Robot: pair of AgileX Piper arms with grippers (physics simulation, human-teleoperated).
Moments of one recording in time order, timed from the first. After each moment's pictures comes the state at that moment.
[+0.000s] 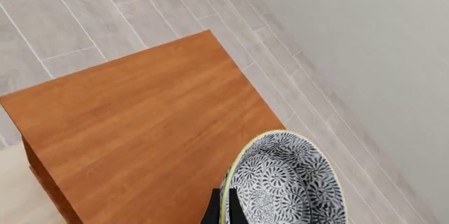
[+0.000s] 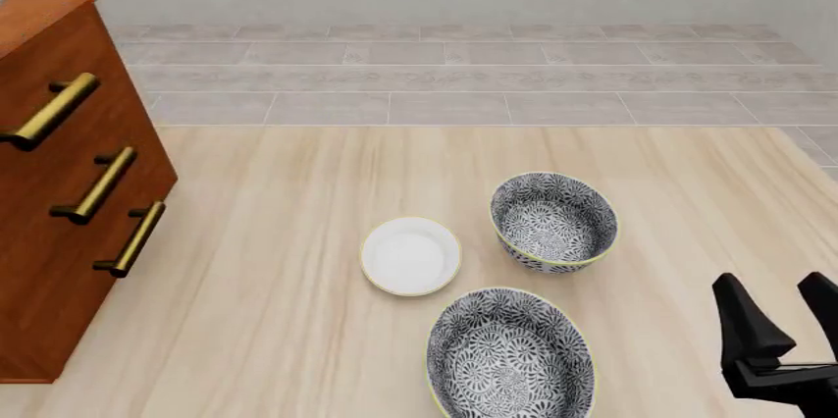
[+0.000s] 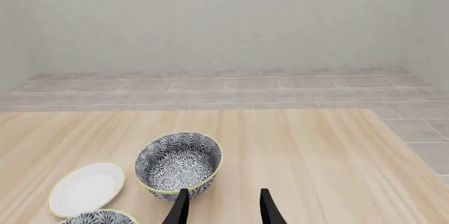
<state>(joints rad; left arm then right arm) 0.51 1.17 -1.59 0.92 -0.61 0.04 0.18 0.00 -0.14 0.04</state>
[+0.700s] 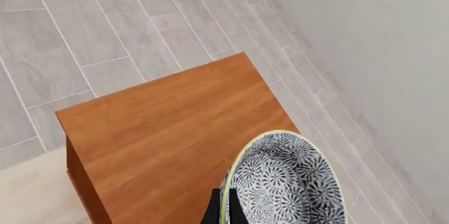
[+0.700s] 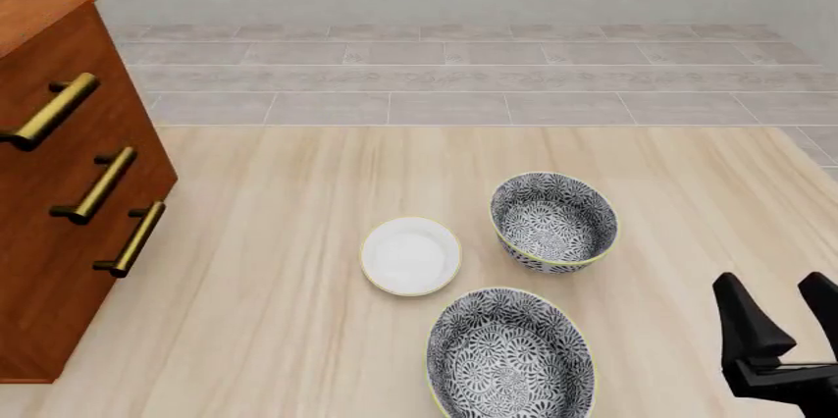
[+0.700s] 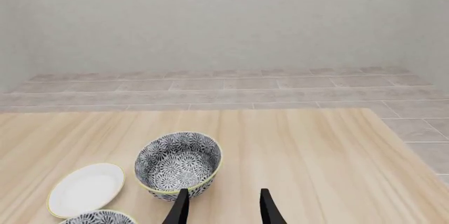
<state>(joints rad) 0.64 1.22 -1.63 0.93 -0.57 0.03 0.19 0.00 -0.14 0.04</state>
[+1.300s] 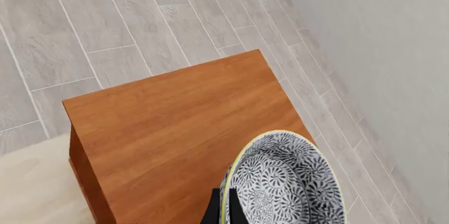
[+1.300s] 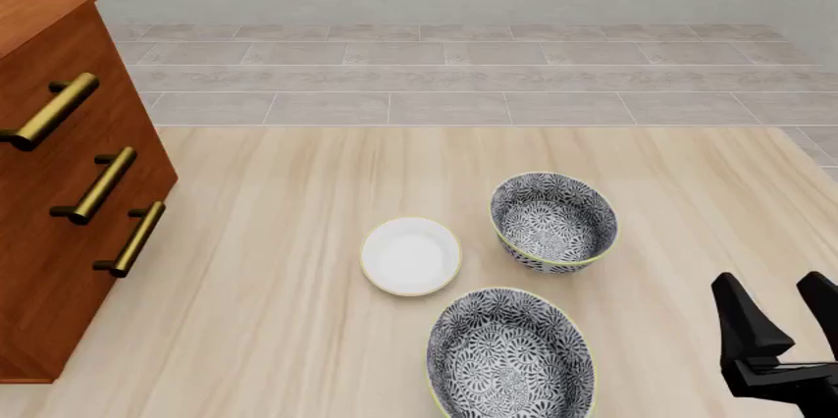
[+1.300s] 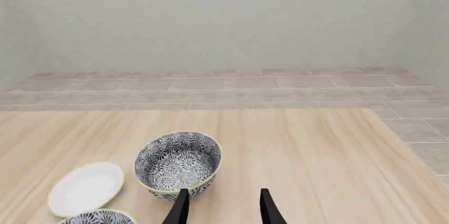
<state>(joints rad) 0.67 1.23 -1.59 0.91 -0.61 0.04 0.20 0.00 -0.15 0.03</state>
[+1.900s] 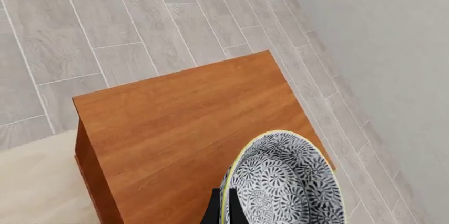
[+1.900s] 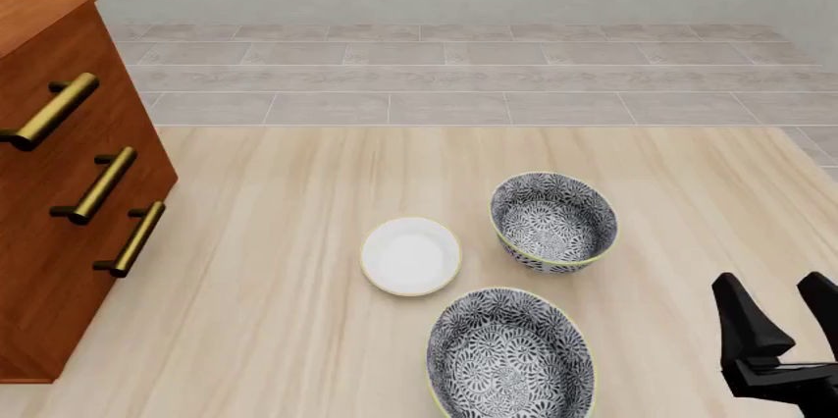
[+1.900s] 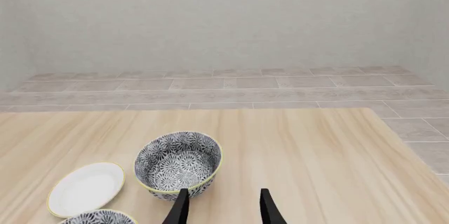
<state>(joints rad) 0.69 1.24 -1.56 0.90 -0.62 0.04 0.19 0.00 -0.14 0.04</state>
